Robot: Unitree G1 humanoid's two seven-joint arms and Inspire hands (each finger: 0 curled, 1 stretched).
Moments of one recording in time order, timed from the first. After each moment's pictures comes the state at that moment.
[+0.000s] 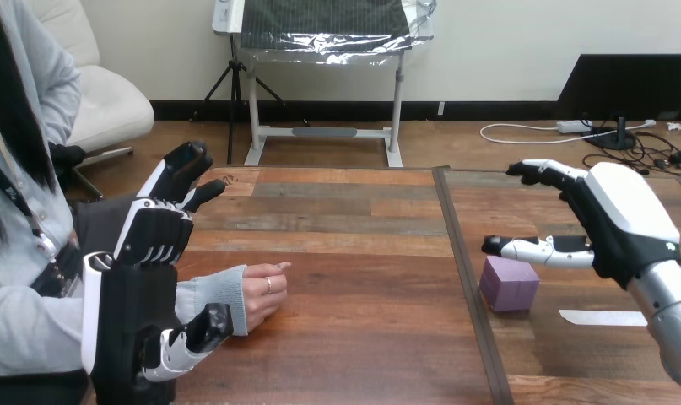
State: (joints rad) left arm 0.04 0.07 0.02 0.52 -0.26 -1.30 -0.28; right arm -0.38 -0.63 0.15 0.73 -0.55 -0.50 -0.23
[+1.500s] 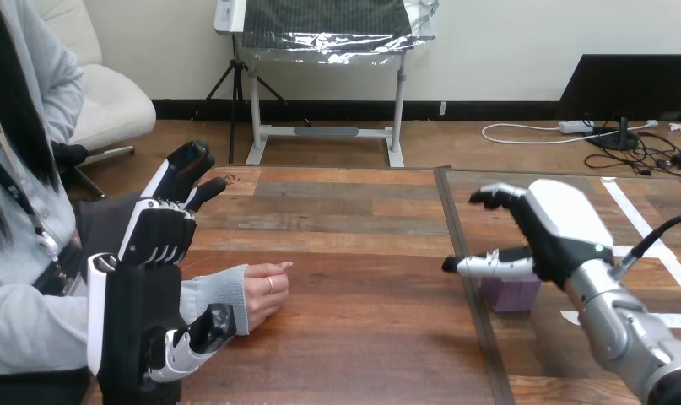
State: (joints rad) left arm 0.04 0.05 0.03 0.52 -0.22 -1.31 -0.25; right arm -0.63 -0.45 0.33 1.20 -0.65 -0.43 -0.35
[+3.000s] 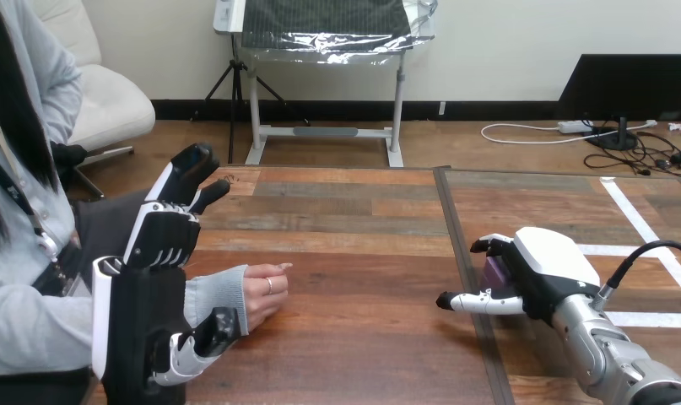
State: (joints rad) left arm 0.05 0.04 0.02 0.52 -0.20 -1.32 -0.23; right arm -0.64 -0.39 0.40 1.32 -0.67 -0.33 -0.35
